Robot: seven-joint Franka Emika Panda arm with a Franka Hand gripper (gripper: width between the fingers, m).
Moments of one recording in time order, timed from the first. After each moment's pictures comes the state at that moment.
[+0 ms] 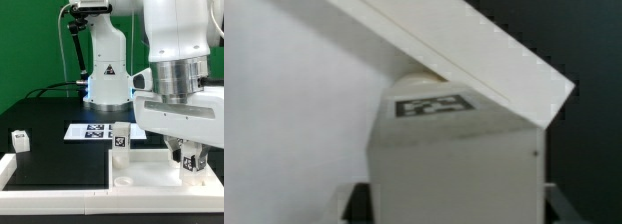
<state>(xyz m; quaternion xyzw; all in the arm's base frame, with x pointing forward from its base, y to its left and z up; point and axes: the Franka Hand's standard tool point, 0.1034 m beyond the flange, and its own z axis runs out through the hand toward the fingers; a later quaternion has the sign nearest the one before) 0.635 0.108 0.064 -0.87 0.49 0.00 0.07</state>
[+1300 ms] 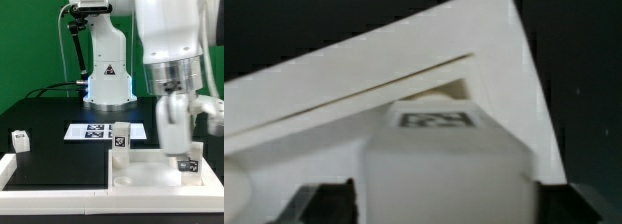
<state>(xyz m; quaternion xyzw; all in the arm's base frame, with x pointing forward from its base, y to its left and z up) 0.624 0.113 0.064 -0.68 0.73 0.03 0.06</state>
